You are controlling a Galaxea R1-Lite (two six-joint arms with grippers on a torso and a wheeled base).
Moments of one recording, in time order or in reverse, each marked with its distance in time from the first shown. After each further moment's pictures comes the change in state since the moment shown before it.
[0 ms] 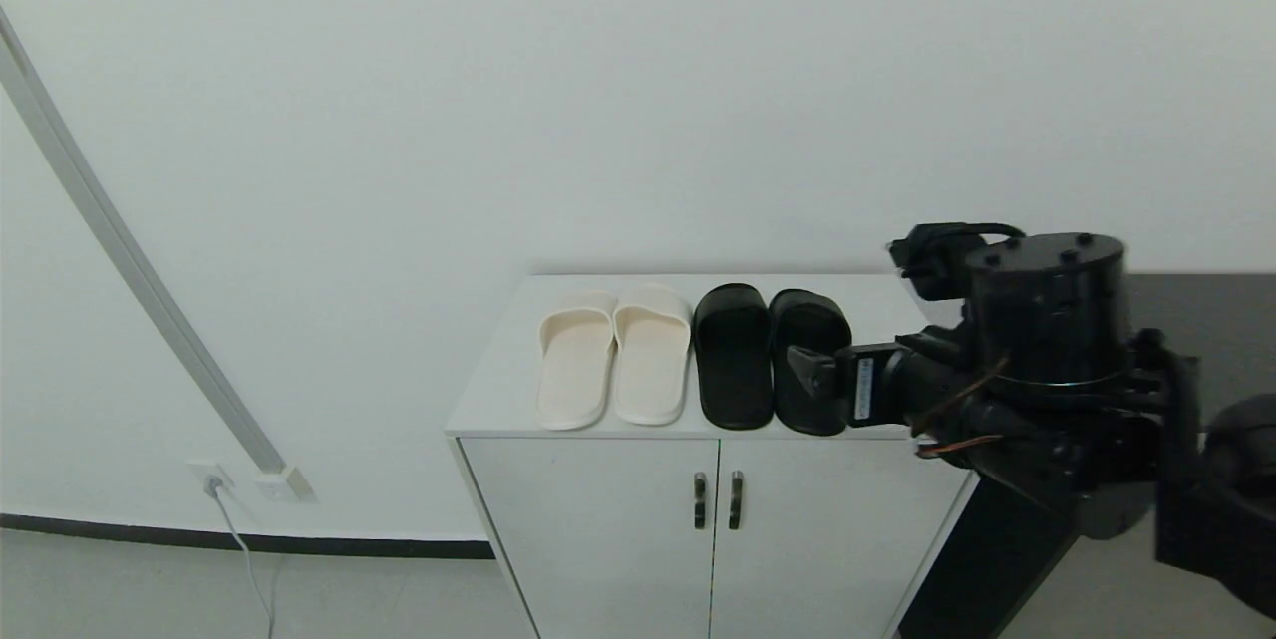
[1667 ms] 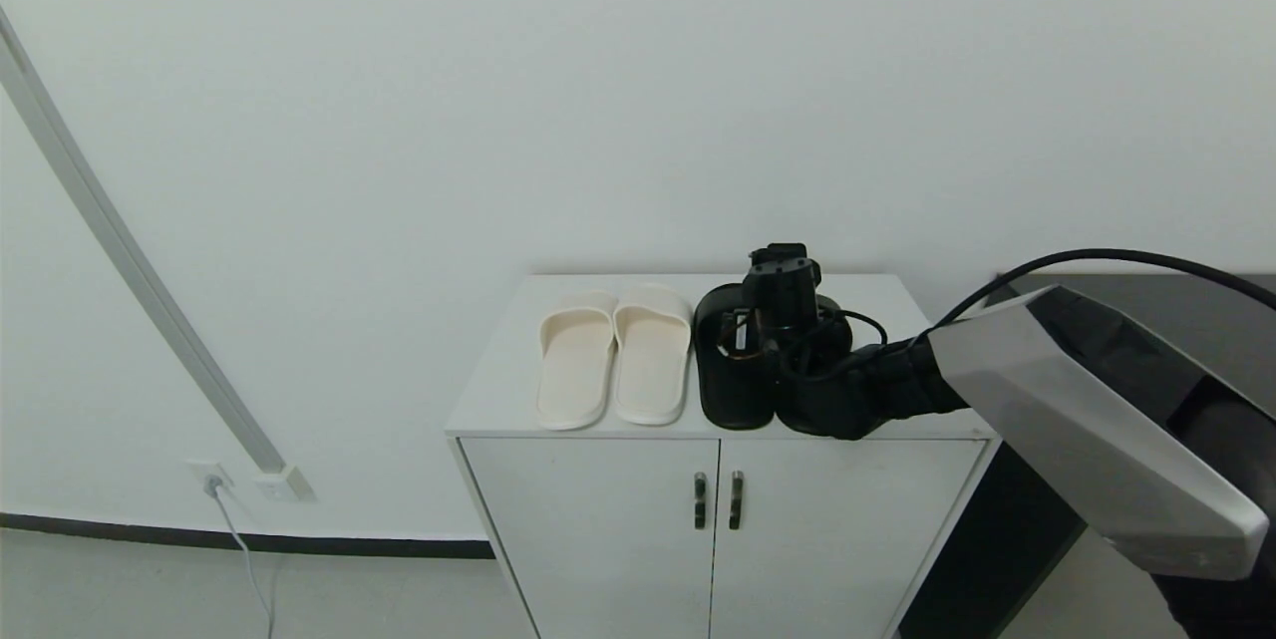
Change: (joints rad) left arm 0.000 0.000 0.000 0.000 0.000 -0.003; right arm -0.174 0.765 -0.800 -0.035 -0.141 -0.065
